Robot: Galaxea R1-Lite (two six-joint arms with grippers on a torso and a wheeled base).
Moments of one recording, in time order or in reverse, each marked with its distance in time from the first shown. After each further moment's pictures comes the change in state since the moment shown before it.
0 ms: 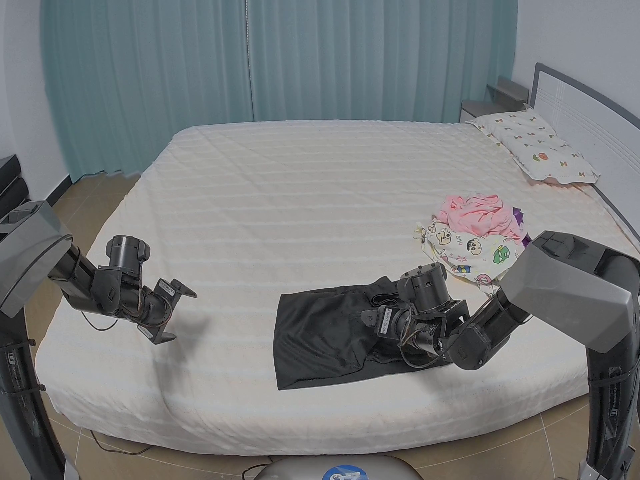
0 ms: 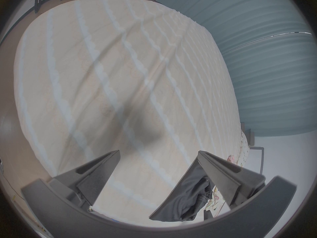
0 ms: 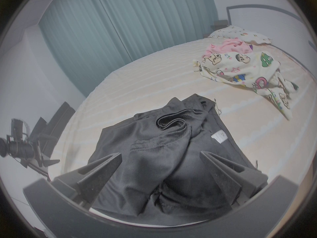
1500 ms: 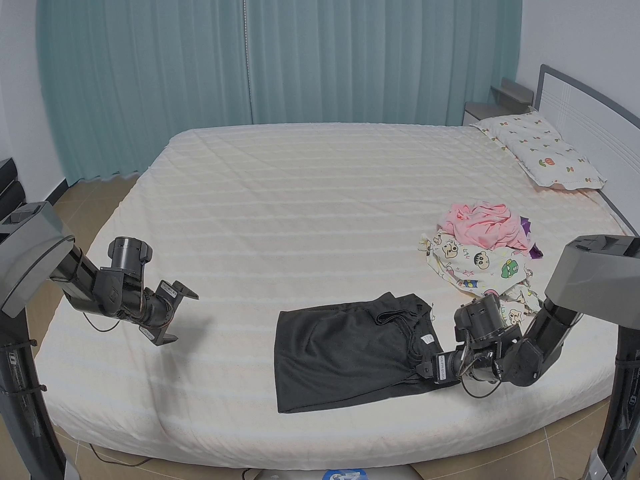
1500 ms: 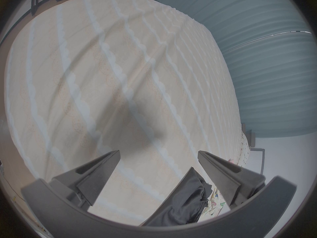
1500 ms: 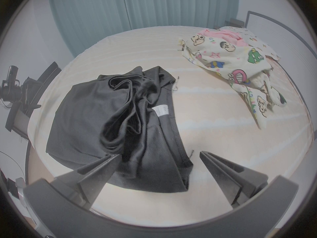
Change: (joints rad) left arm -0.003 0.006 0.001 0.000 0.001 0.001; right arm -0.153 -0.141 0.433 -0.046 0.077 -0.288
